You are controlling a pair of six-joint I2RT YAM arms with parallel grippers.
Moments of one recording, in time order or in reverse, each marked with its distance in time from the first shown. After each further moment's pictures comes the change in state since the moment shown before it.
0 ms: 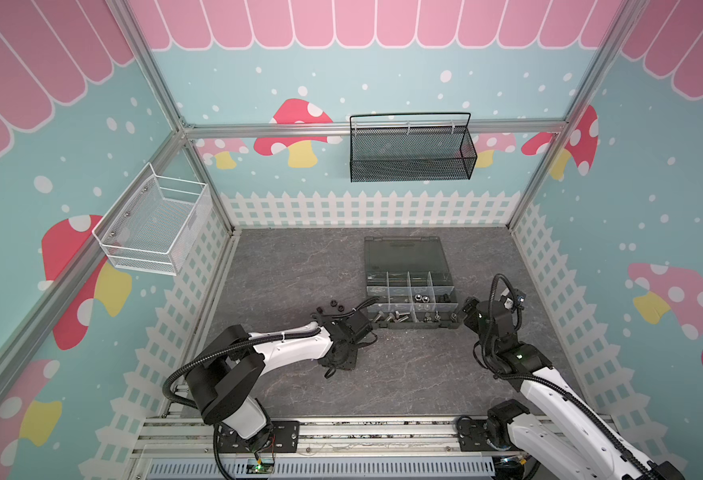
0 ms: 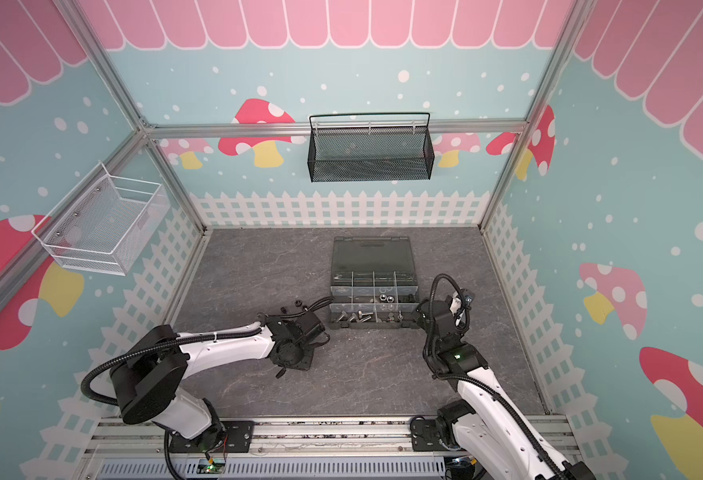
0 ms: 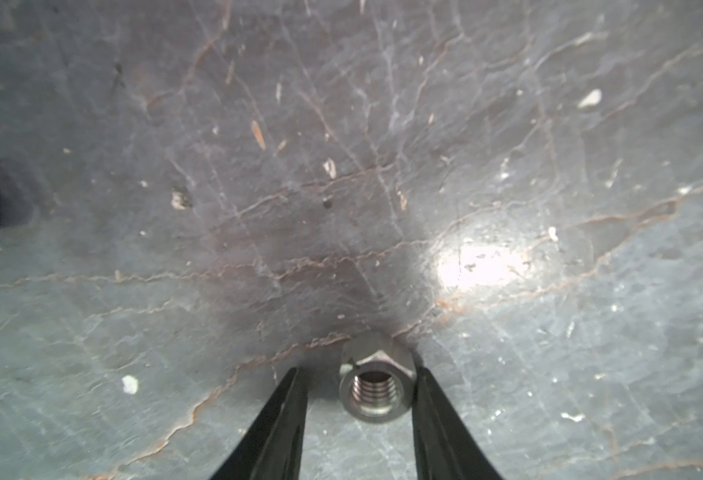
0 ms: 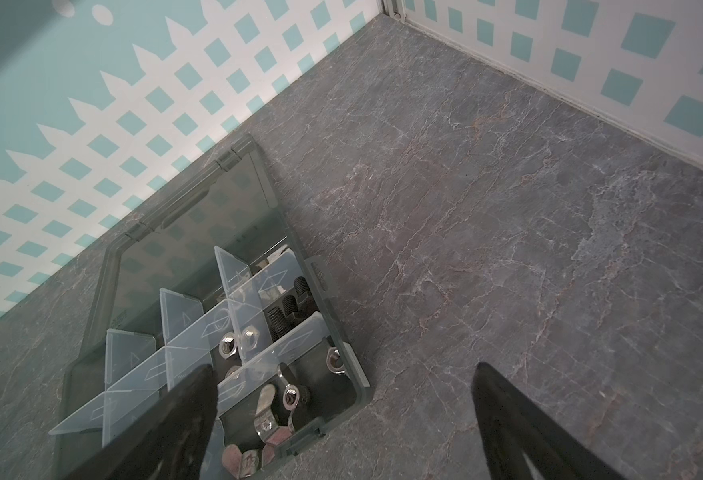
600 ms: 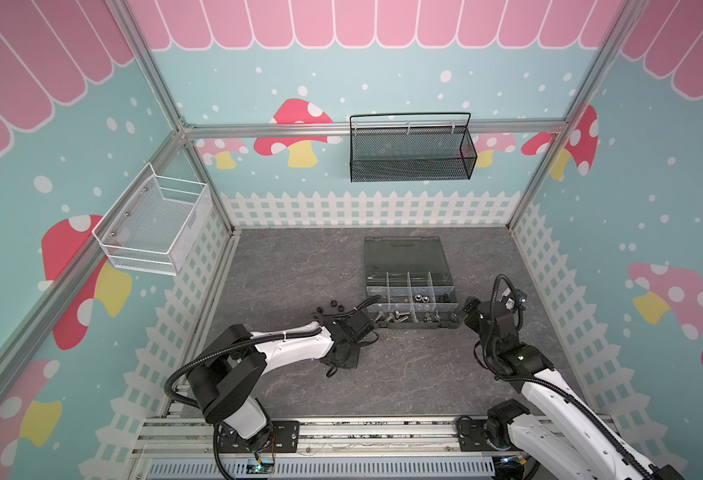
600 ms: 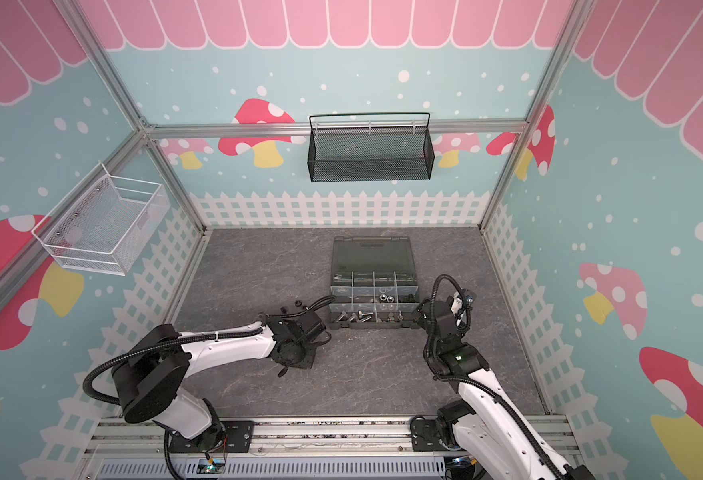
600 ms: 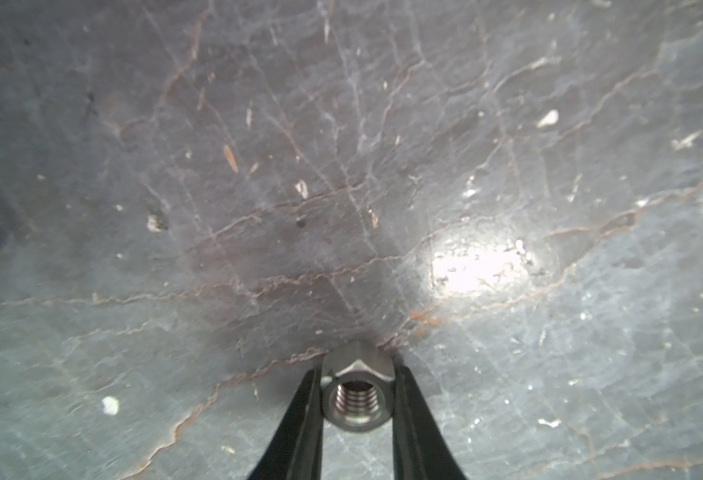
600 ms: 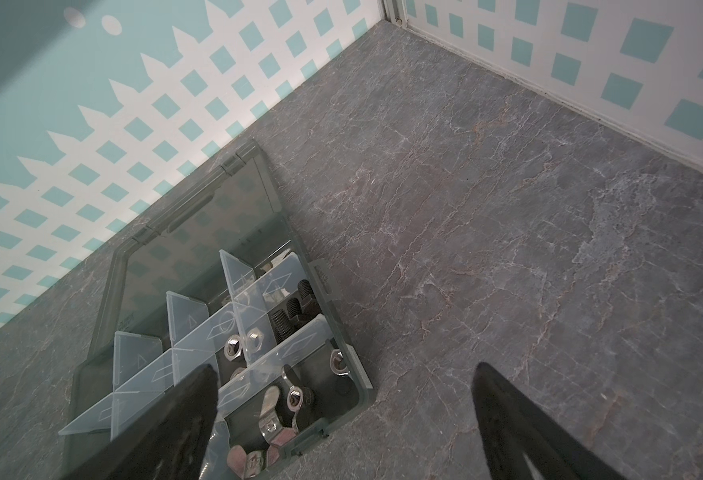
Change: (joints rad) left arm 0.000 0.011 0.005 0.030 0.009 0.013; right arm 0.000 -0.017 0.000 0.000 0.001 0.000
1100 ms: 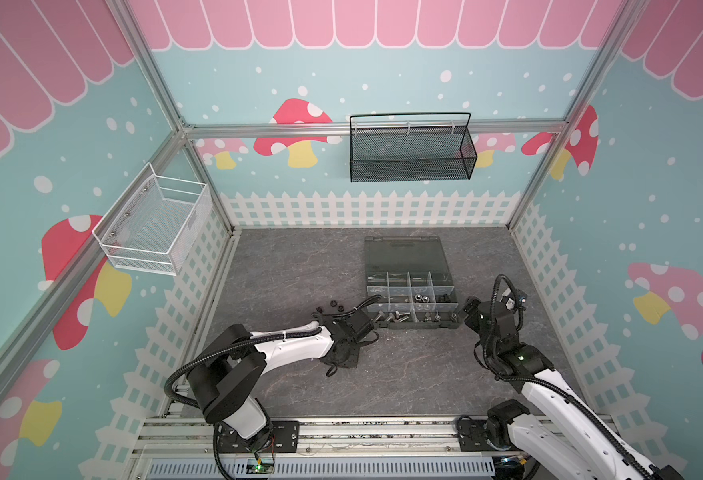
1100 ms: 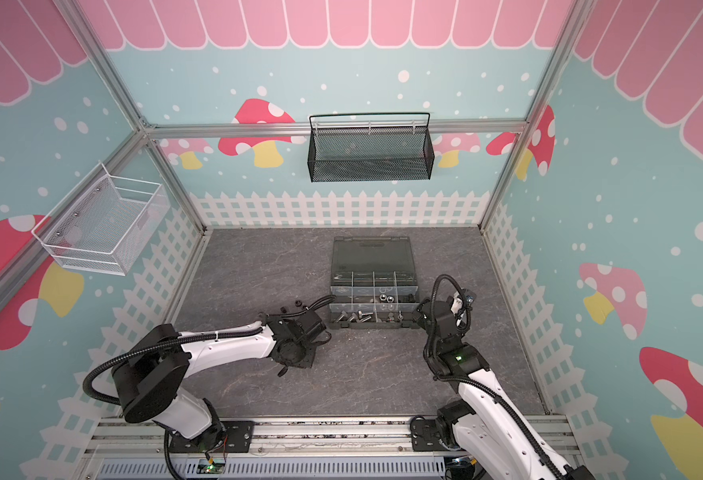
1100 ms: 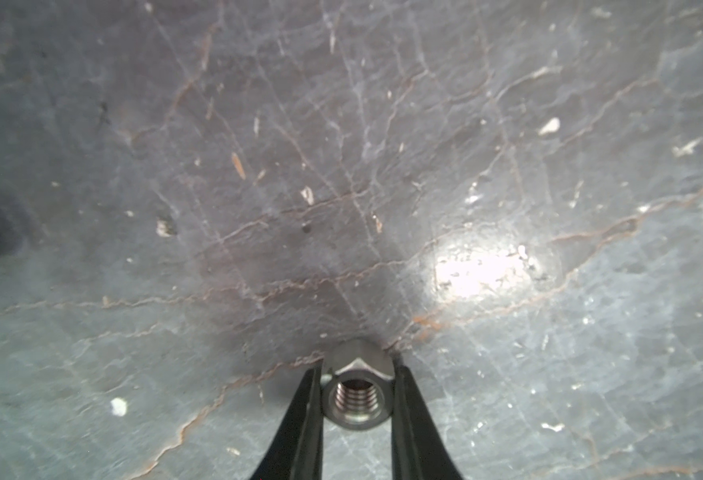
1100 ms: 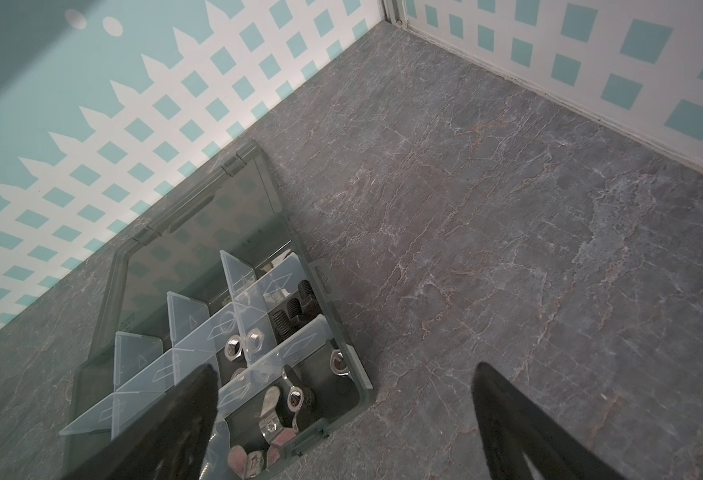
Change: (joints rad) left arm 0.000 -0.003 0.009 -0.014 -0.017 0.008; right arm 0.000 -0.001 0.000 0.000 0.001 0.000
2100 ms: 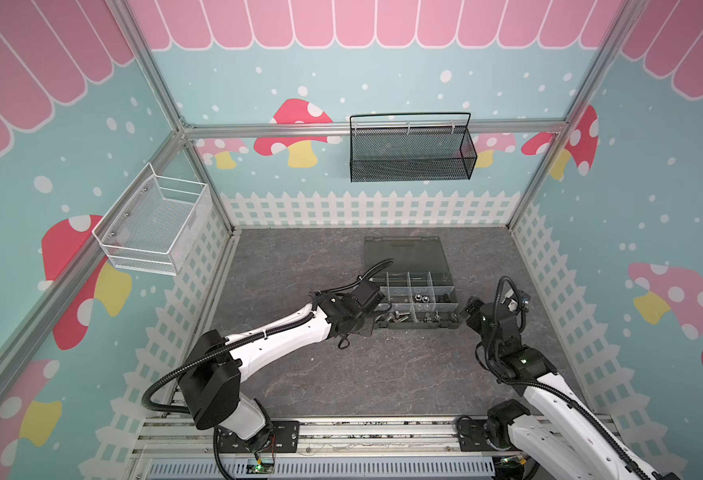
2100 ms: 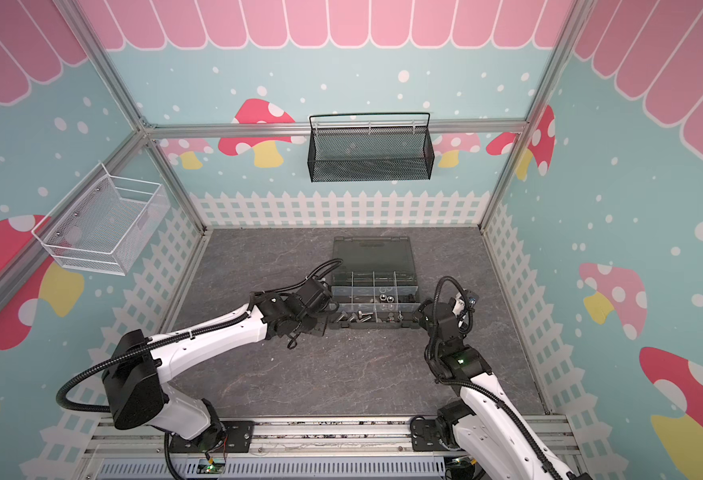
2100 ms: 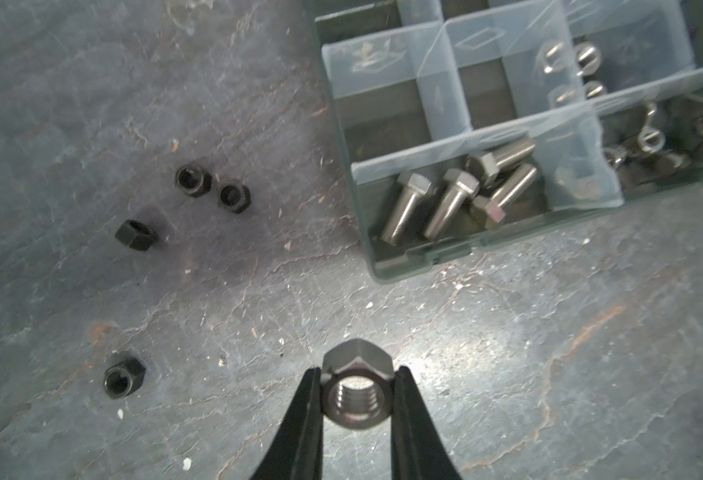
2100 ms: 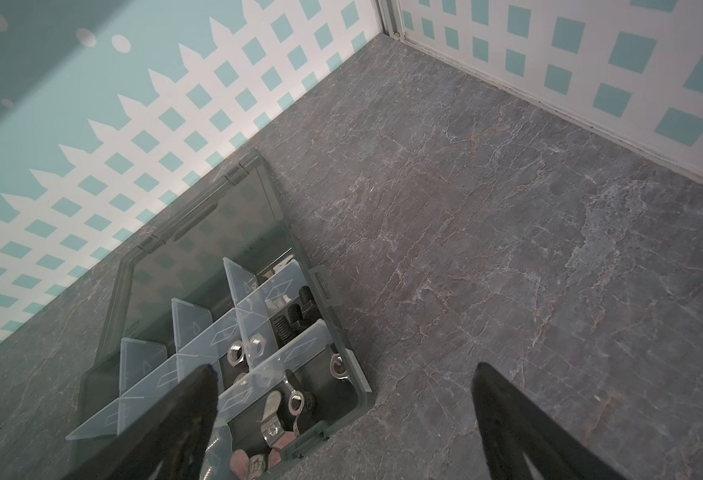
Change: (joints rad) left arm 0.000 -0.041 0.331 -0.021 -0.120 0.144; right arm 0.000 -0.037 -0.006 -0.006 0.014 0.000
